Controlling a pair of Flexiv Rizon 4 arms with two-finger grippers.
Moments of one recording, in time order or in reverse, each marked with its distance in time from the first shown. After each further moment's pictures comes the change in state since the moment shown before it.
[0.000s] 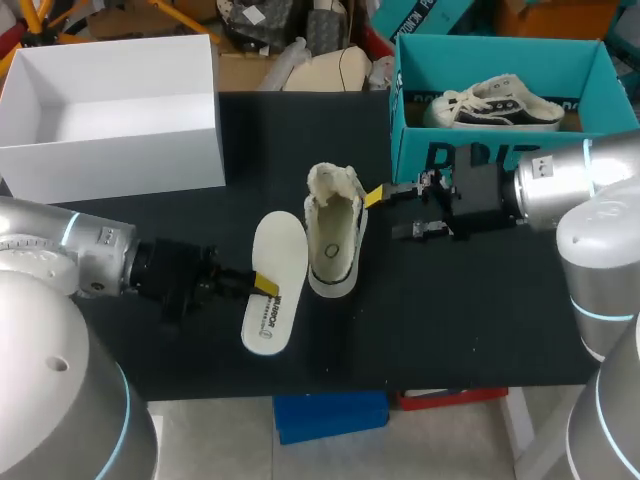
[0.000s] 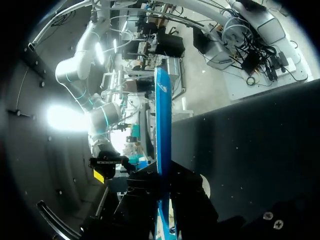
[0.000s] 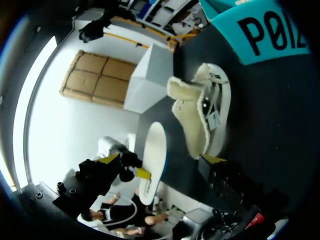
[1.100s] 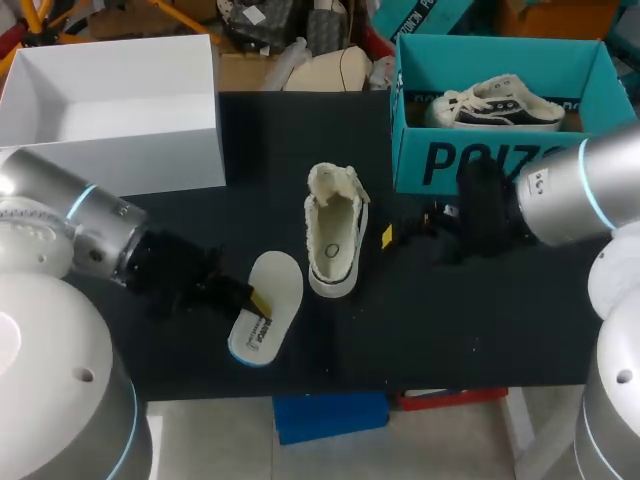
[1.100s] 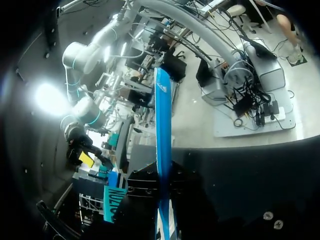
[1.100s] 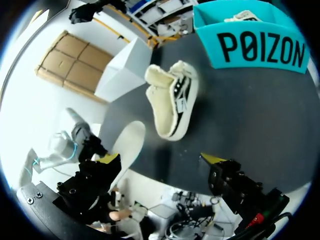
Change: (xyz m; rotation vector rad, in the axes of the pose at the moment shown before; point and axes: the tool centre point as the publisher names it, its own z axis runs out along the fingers) left arm 0.005 -0.037 -0.006 0.187 0.188 -0.291; right arm -0.021 -0.045 -0.035 -0.001 -0.344 -0.129
